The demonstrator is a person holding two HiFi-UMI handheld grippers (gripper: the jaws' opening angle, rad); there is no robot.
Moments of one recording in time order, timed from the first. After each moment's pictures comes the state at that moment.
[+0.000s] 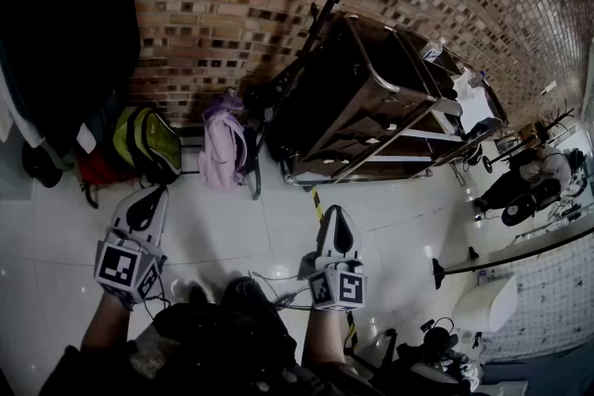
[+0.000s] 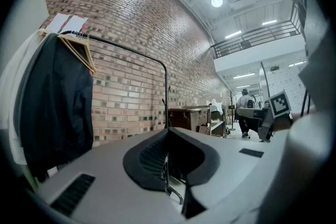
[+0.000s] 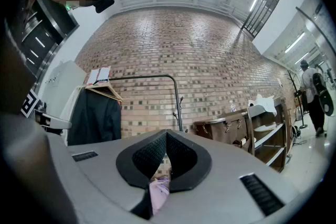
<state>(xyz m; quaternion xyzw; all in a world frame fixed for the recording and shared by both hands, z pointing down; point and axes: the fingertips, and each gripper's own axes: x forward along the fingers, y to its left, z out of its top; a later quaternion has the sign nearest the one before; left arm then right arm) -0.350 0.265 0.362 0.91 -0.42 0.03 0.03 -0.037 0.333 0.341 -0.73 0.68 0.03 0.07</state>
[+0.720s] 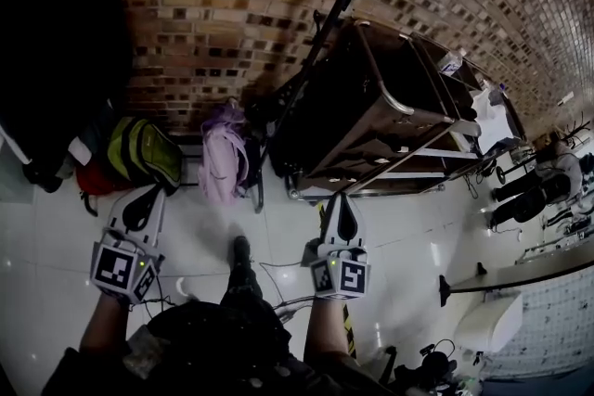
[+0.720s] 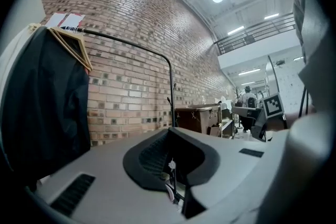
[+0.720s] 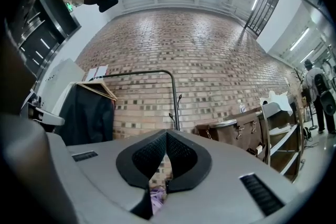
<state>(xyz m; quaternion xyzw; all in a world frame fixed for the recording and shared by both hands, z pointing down) -0.290 0.153 0.371 0.90 -0.44 0.03 0.02 0.029 0.182 0.345 -0.70 0.70 0.05 0.10</state>
